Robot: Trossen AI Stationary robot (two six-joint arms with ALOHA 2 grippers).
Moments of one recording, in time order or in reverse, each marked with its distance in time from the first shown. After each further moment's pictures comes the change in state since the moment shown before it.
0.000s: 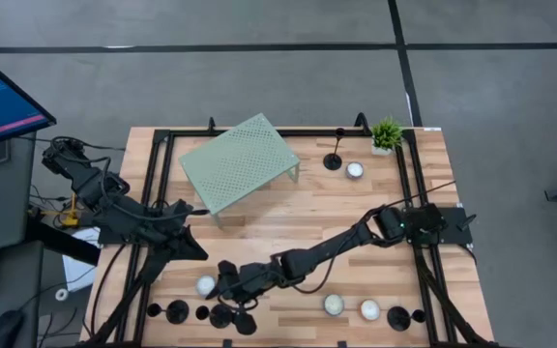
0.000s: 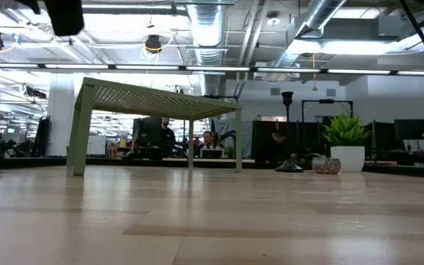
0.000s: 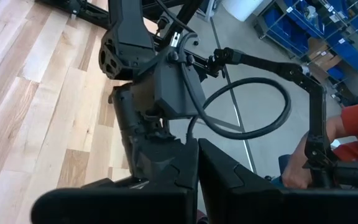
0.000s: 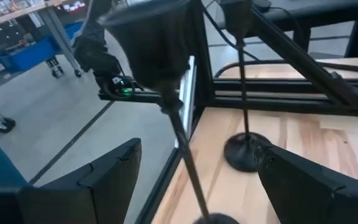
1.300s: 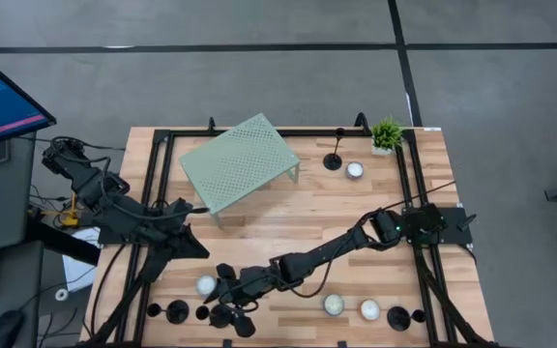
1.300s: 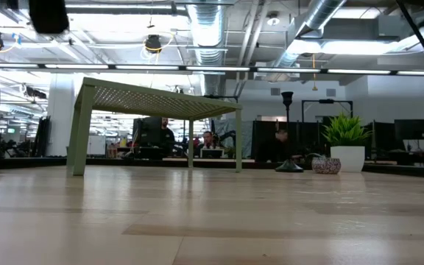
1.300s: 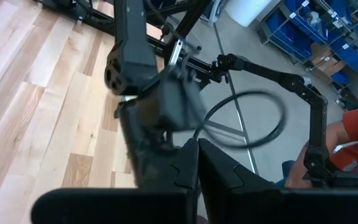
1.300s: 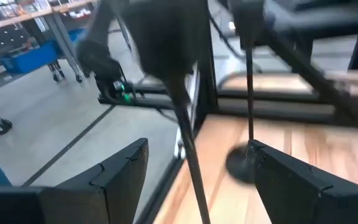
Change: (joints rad) left arm 0.000 0.000 0.000 0.008 -0.027 0.000; right arm 0.009 0.045 0.004 0.082 0.008 -0.021
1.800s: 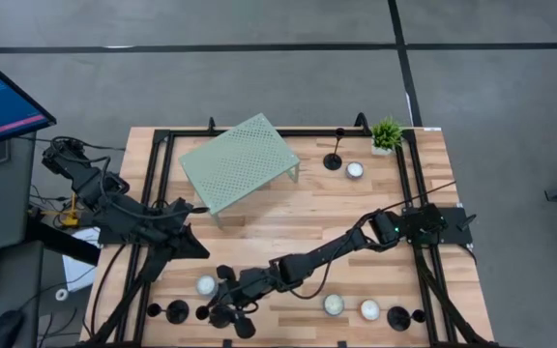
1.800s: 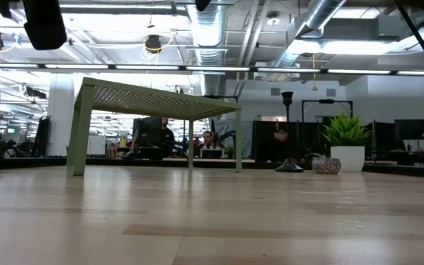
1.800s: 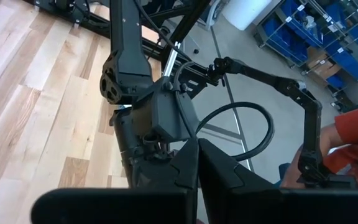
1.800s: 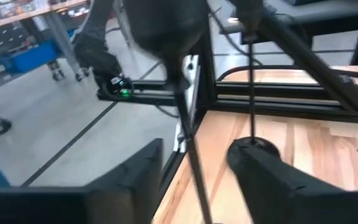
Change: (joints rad) left arm 0.000 0.000 -0.001 0.019 0.000 0.000; right arm 0.000 0.012 0.002 0.006 -0.006 -0.018
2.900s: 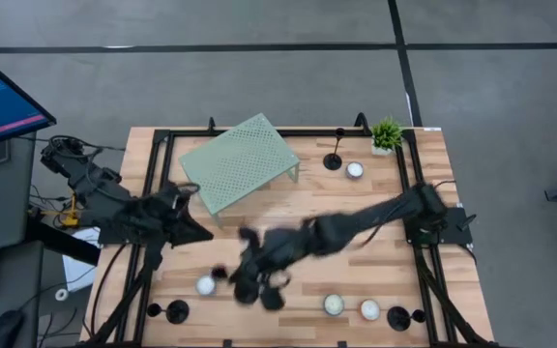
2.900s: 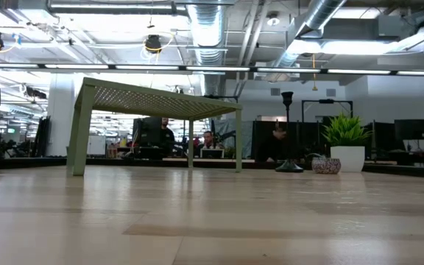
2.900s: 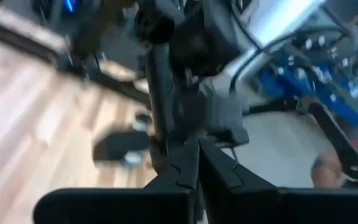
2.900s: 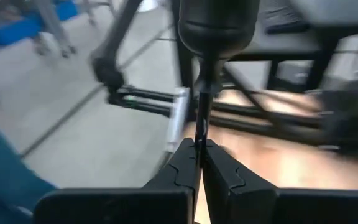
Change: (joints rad) left arm 0.001 -0.031 0.000 0.178 -0.167 0.080; right arm -0.053 -0.468 -0.001 -0.588 0.046 -0.116
